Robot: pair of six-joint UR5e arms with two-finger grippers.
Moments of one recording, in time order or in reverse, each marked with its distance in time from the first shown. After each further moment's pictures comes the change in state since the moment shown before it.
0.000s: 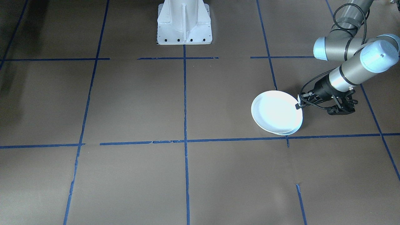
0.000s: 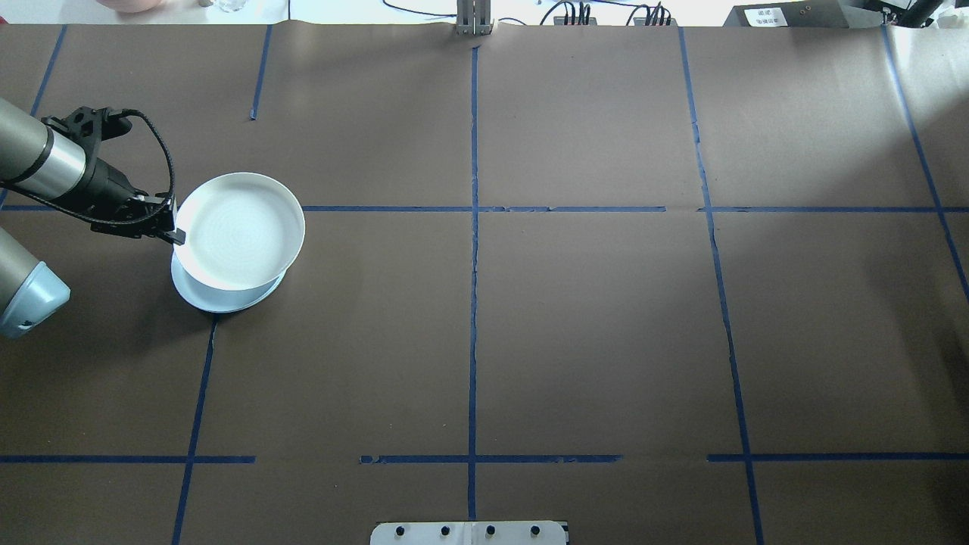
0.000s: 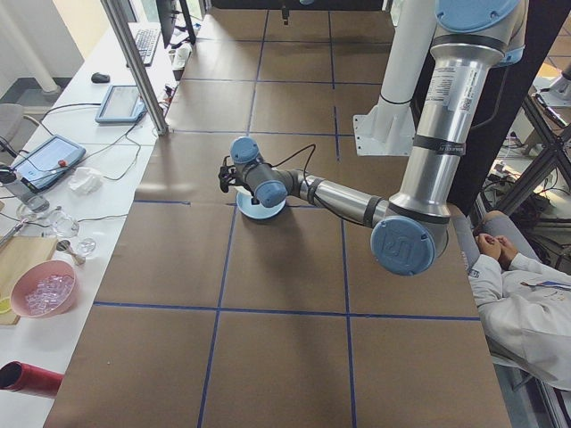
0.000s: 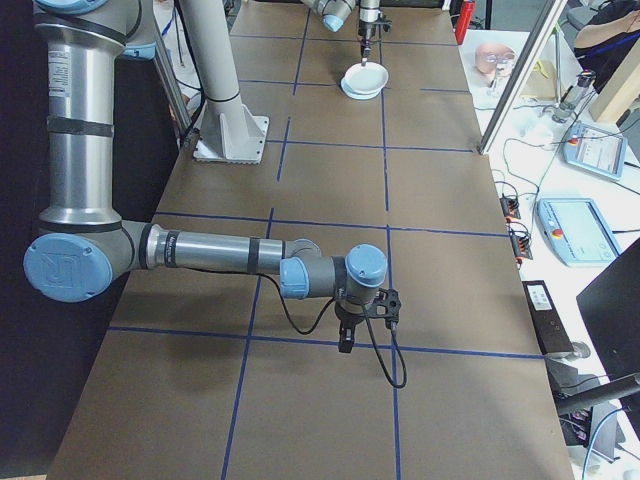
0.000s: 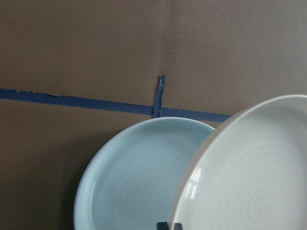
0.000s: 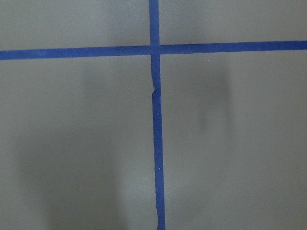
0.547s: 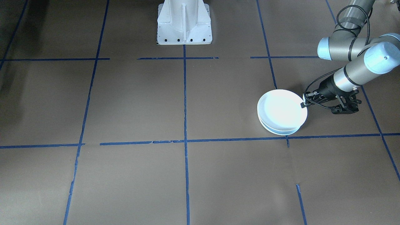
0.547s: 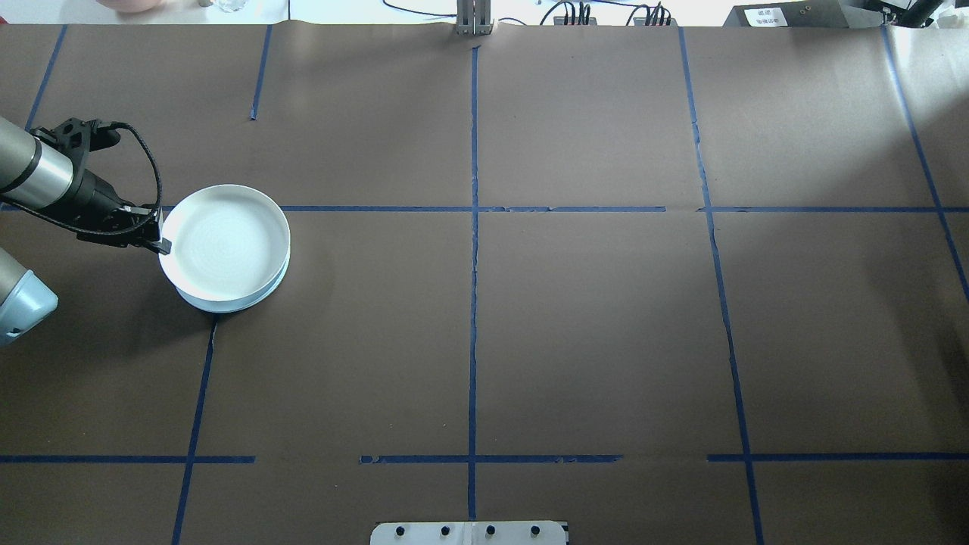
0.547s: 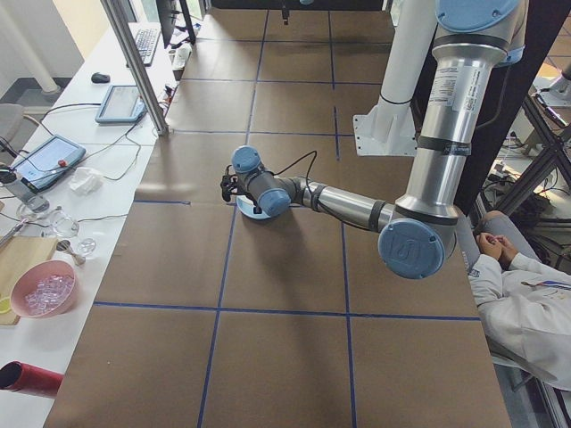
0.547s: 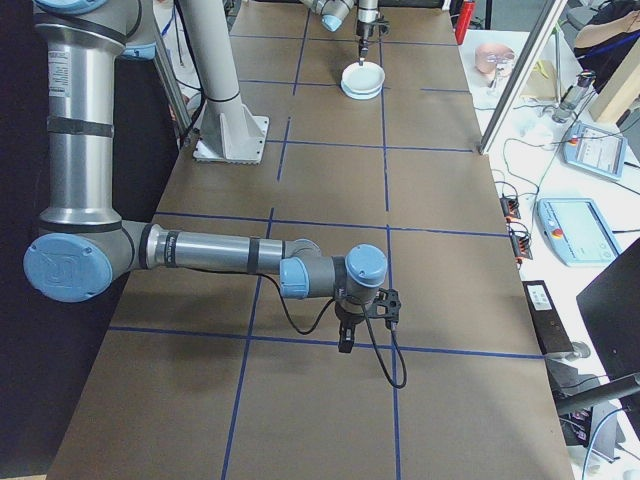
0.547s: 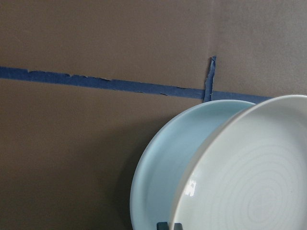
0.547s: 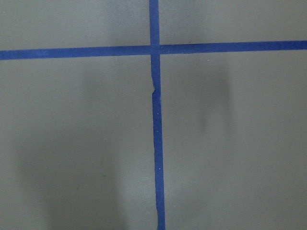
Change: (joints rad) left arm -0.001 0.025 0.015 0.001 -0.001 0.043; right arm 0.000 0.000 0.000 0.000 0.000 0.000
